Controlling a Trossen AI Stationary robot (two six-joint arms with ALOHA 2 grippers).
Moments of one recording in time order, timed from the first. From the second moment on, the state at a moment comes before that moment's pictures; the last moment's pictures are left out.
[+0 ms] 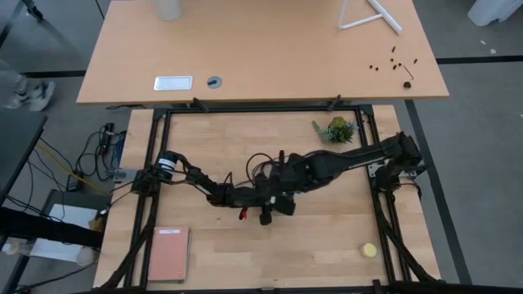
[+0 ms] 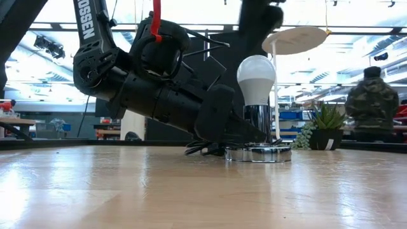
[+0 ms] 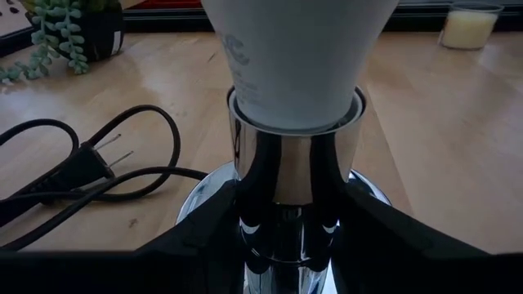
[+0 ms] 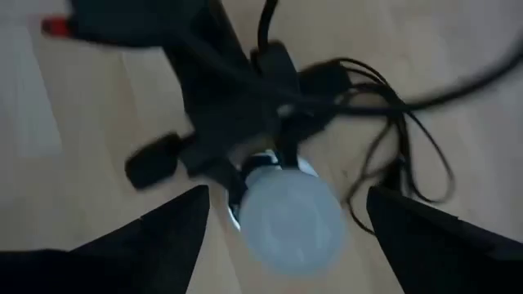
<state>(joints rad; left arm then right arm) -0.18 2.17 0.90 0.97 -0.31 -0.09 0.23 1.78 1.69 -1.13 0.24 0.51</state>
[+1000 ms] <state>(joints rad) -0.18 2.17 0.89 0.97 -0.25 -0.03 0.42 1.56 0.81 -0.12 0.54 0.55</state>
